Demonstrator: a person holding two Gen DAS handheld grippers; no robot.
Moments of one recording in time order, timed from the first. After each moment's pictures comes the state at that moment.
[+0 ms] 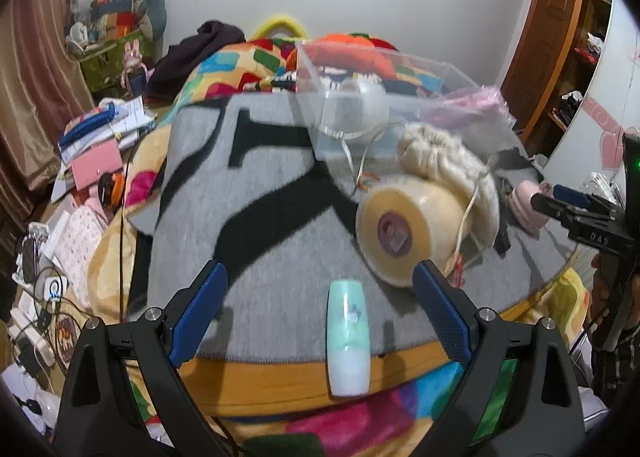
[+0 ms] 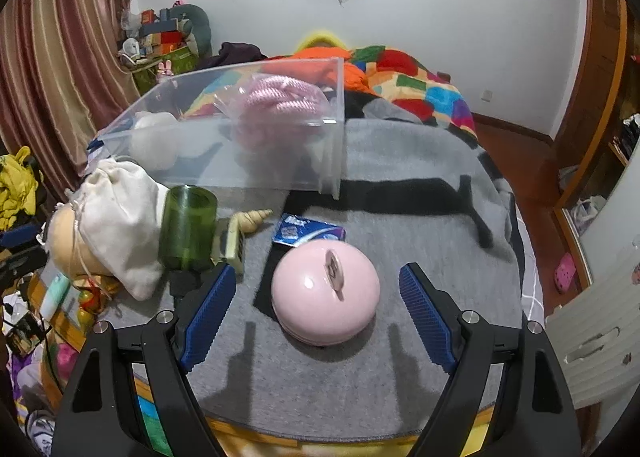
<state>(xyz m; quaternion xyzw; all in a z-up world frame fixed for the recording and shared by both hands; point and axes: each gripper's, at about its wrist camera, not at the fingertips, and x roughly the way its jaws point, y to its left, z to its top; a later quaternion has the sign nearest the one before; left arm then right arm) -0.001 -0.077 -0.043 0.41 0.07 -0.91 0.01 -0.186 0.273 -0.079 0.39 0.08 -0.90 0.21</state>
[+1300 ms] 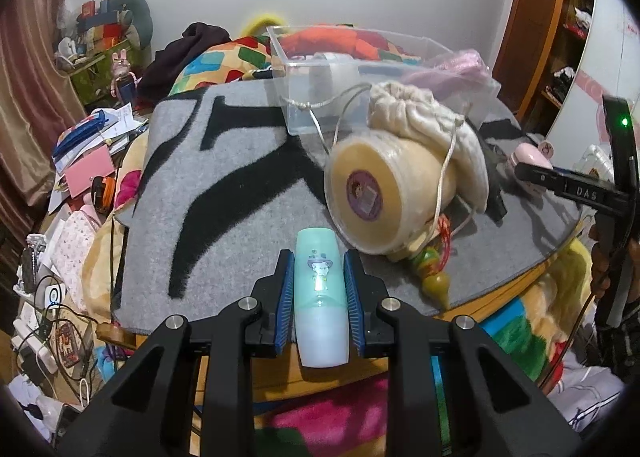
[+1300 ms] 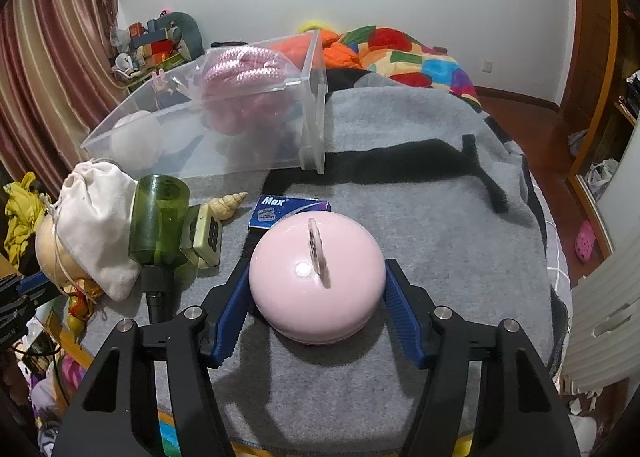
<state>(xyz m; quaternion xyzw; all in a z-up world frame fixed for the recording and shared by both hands) 0.007 -0.048 -0.055 0.41 0.04 -0.91 -0.01 -0.197 0.290 -0.099 0.41 0.02 -0.89 0.21</state>
